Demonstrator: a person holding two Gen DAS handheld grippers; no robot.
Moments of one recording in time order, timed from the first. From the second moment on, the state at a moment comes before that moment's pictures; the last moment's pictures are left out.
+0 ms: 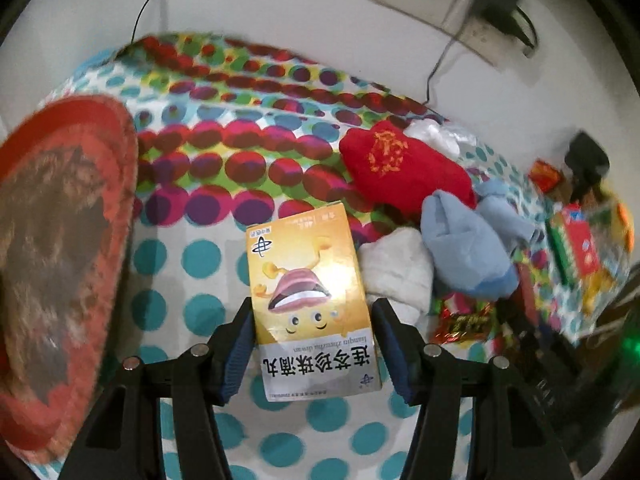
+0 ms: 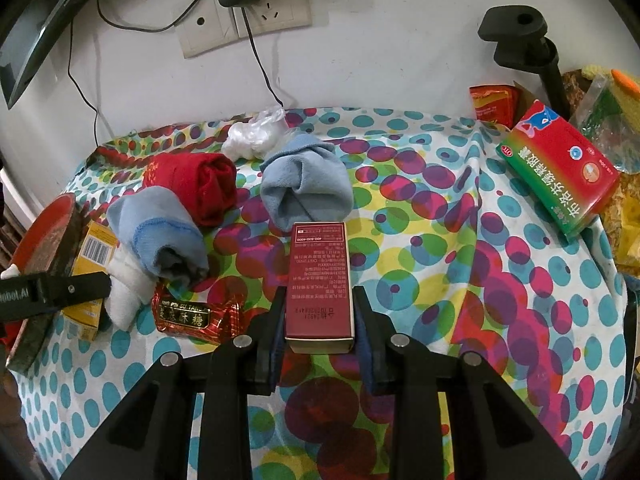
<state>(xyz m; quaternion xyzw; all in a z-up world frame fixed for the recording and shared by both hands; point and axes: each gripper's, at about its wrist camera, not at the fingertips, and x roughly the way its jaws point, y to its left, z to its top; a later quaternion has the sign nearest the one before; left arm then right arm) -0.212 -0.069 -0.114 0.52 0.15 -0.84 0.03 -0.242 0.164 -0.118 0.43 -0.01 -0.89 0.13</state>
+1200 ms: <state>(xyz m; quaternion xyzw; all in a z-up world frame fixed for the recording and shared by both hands) -0.156 -0.114 -0.063 0.46 -0.05 -0.88 0.09 -0.241 0.152 -0.116 0.43 0.04 -0.89 0.10</state>
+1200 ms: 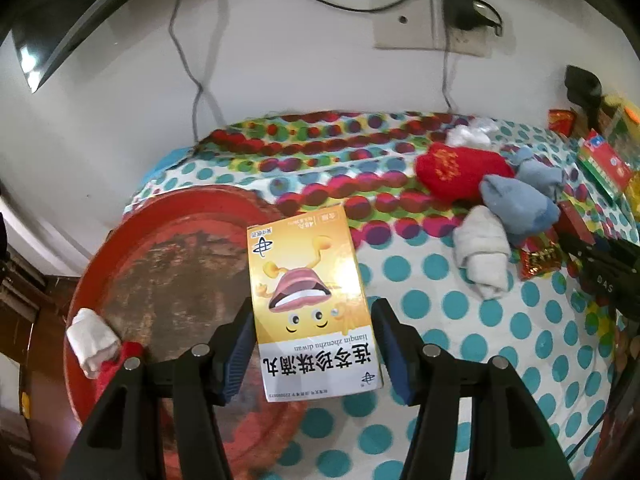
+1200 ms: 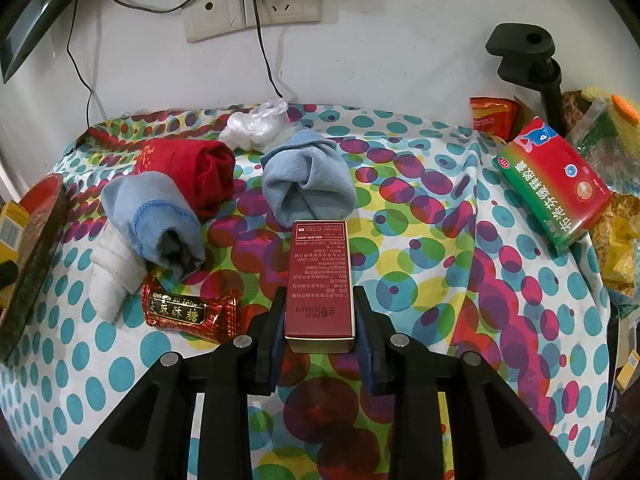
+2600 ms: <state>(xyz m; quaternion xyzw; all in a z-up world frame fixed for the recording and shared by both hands) -0.161 -0.323 -0.093 0.53 -0.07 -0.82 0.23 -0.241 0.152 -0.116 0.43 0.04 -0.90 0.10</state>
